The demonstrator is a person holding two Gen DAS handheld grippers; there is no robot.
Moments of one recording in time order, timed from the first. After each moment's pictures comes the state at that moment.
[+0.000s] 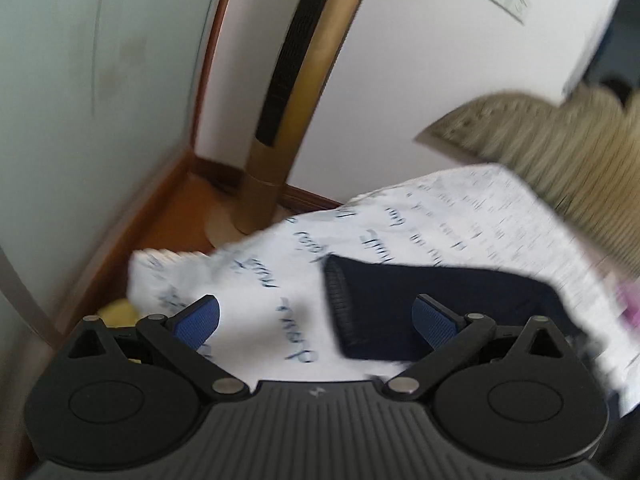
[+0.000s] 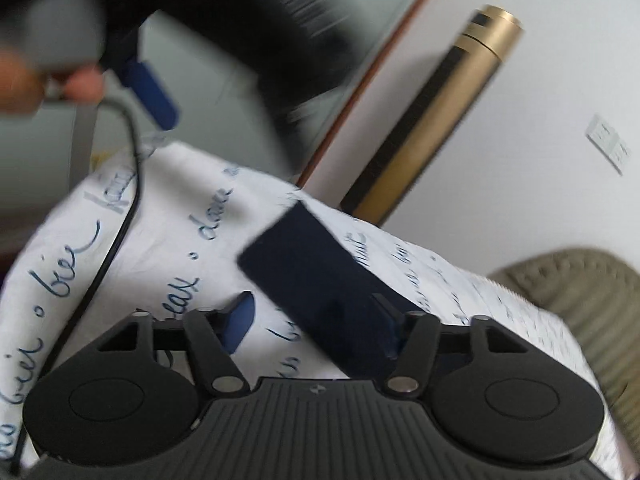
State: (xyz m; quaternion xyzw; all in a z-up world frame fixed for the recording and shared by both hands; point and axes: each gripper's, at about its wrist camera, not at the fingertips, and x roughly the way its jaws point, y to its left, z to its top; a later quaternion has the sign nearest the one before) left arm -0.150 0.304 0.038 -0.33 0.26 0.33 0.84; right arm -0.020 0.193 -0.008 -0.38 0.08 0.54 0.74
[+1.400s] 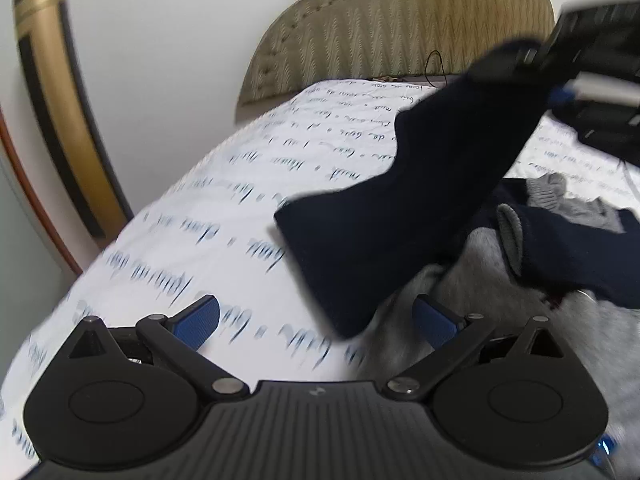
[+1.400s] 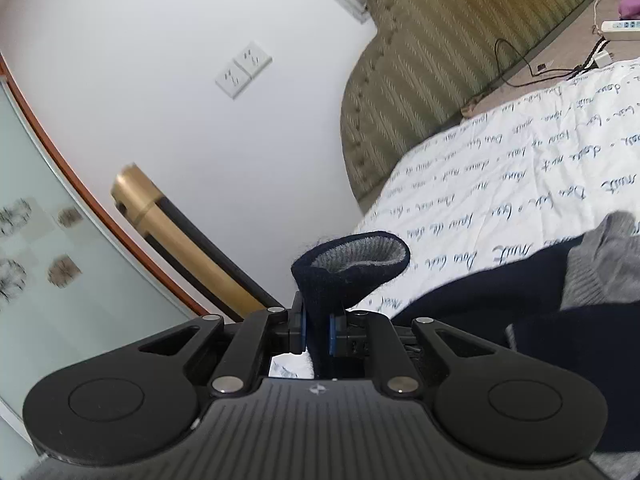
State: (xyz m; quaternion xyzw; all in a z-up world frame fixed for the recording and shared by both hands) left arm 0.076 0.135 0.005 -0.01 0.35 0.20 0.92; right arm 0.250 -0.039 0.056 0.29 0.30 0.39 0.82
